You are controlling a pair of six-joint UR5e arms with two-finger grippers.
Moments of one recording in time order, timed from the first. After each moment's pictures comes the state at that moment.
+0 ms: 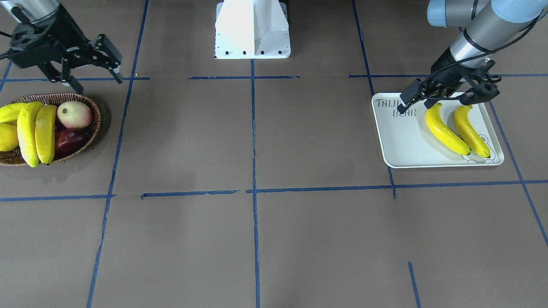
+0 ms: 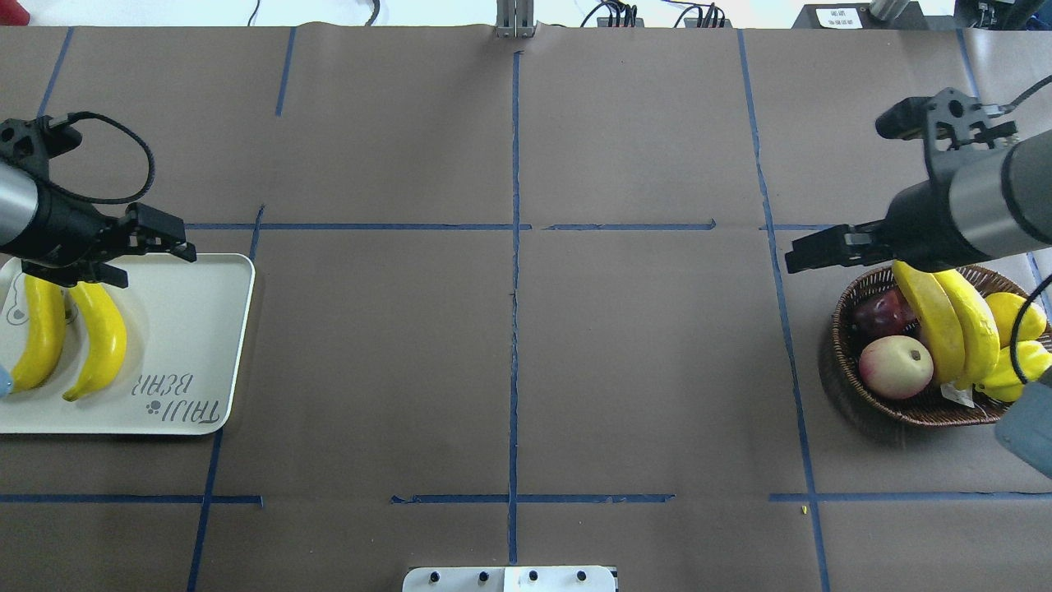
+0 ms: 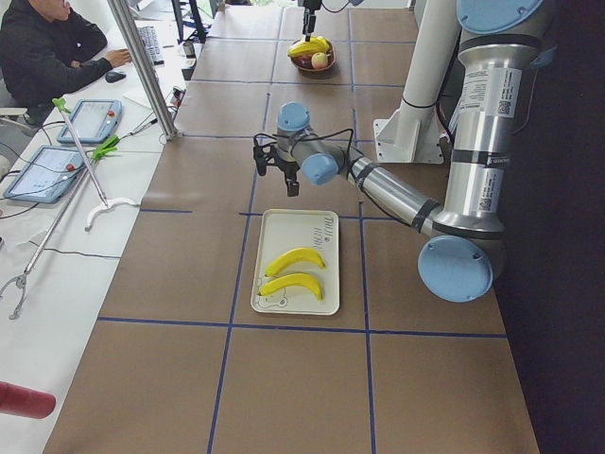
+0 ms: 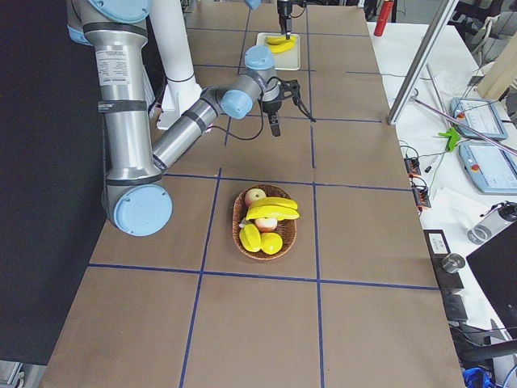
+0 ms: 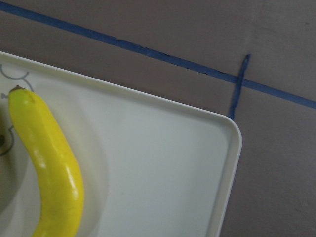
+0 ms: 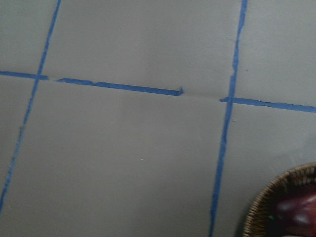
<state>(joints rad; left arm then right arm) -0.92 -1.70 -2.00 -1.87 -2.21 -1.32 0.93 -1.57 2.24 -1.39 2.14 0.81</state>
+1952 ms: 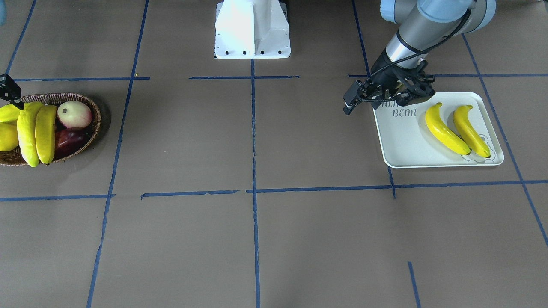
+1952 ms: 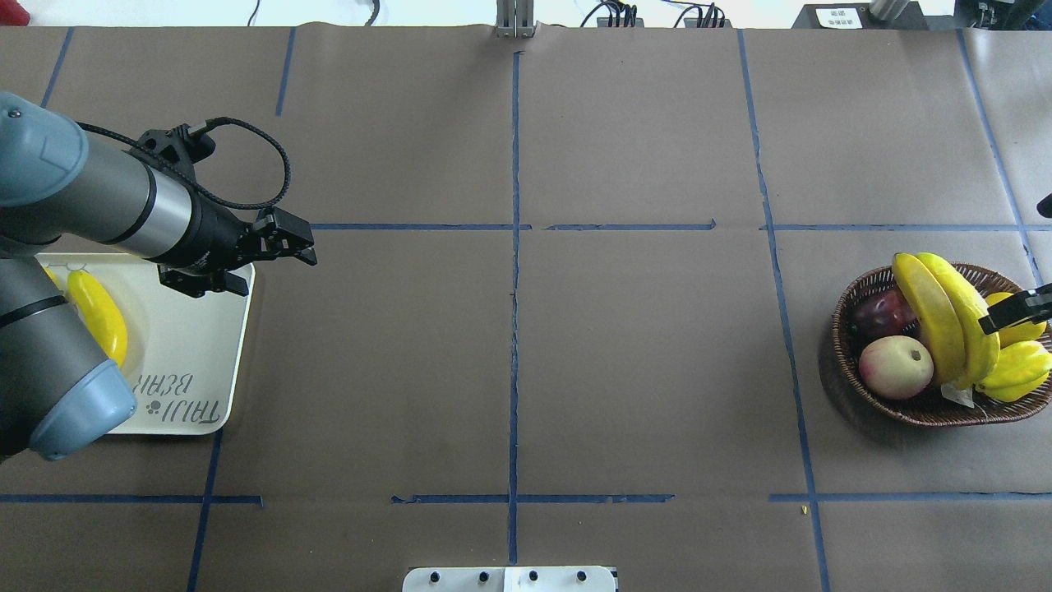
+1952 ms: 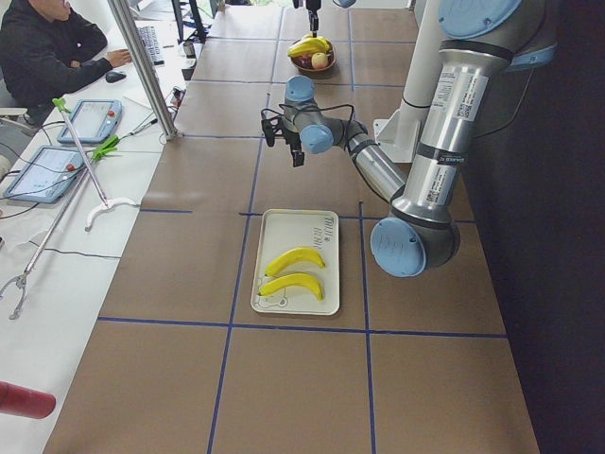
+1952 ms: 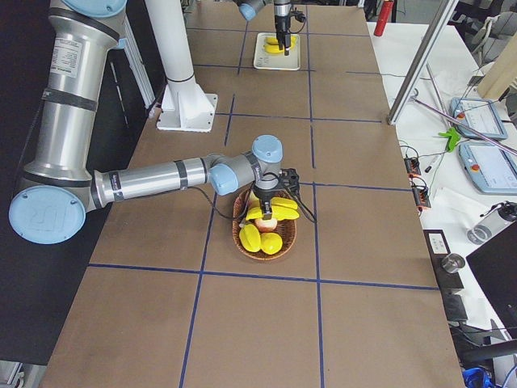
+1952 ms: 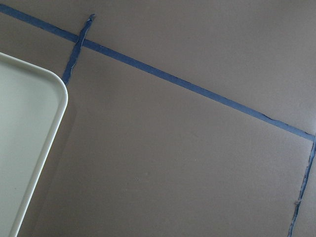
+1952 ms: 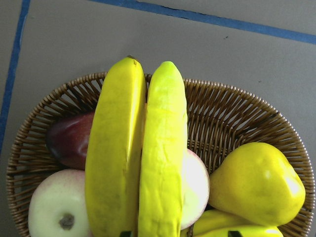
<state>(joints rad) -0.77 -1.84 -1.98 -1.83 -2.09 -1.47 1.10 -1.78 1.93 -1.31 2.26 0.41</state>
